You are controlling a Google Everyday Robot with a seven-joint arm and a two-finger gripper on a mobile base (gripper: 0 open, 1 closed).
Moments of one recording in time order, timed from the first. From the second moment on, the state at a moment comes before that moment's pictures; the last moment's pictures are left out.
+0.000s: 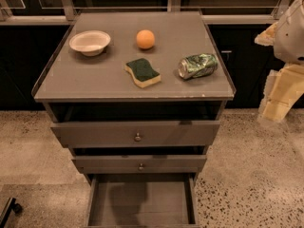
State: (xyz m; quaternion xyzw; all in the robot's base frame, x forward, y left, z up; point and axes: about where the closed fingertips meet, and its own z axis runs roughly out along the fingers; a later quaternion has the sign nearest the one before) arm 0.439 -0.216 0.980 -0.60 0.78 -0.04 0.17
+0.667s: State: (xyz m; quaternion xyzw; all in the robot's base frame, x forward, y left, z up) arm 0.446 -0.211 0.980 -0.61 0.78 -0.03 0.18
